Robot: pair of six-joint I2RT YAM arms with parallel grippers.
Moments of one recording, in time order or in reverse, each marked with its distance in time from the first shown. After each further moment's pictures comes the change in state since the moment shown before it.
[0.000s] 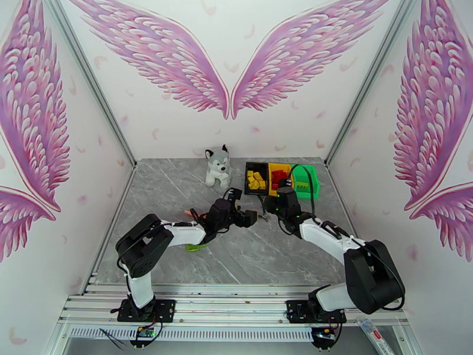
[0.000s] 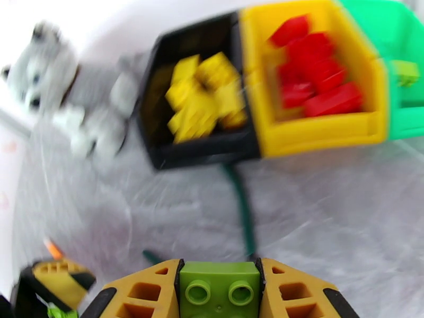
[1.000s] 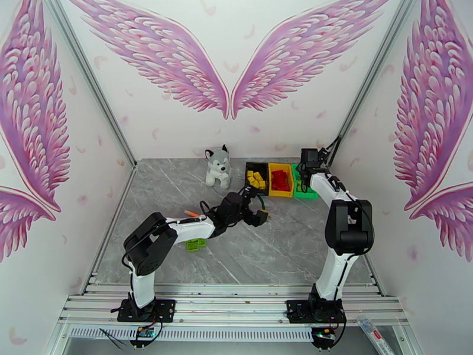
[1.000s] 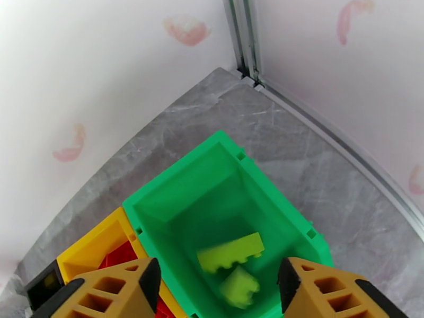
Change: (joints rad) left arm -0.021 0.006 0.090 -0.154 -0.046 0.218; right arm -0.294 0.546 0.761 -0.319 0.285 0.052
